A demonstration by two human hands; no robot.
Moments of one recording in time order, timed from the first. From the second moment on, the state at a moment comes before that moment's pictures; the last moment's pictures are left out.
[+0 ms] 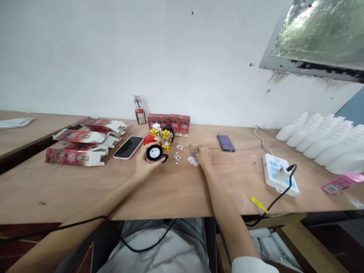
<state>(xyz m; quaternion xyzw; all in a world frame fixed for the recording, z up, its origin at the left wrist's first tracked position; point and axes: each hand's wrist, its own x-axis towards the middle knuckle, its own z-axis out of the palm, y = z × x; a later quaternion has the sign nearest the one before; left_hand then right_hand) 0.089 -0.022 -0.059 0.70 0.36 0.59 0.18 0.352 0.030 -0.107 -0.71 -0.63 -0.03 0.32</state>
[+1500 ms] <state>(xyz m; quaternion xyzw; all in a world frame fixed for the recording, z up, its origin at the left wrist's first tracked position) 0.077 -0.014 -0.069 0.83 0.32 0.45 -0.10 0.238 -0.027 -0.073 -0.35 -0.69 0.08 0.62</state>
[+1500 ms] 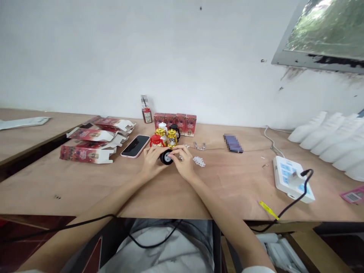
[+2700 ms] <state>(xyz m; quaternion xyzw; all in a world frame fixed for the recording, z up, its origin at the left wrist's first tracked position) 0.079 -0.014 -0.067 0.85 0.30 0.41 -0.11 0.247 -0.008 -0.098 -0.64 -0.74 -0.07 0.20</state>
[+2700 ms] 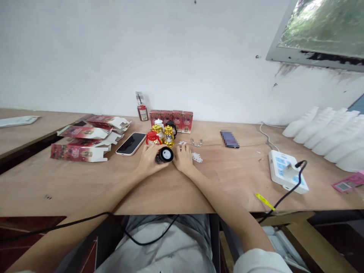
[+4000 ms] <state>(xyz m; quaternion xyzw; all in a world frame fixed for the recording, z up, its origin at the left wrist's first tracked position) 0.079 -0.012 -0.071 0.86 0.31 0.40 -0.09 0.282 0.013 -0.115 -0.43 -0.84 0.11 0.30</state>
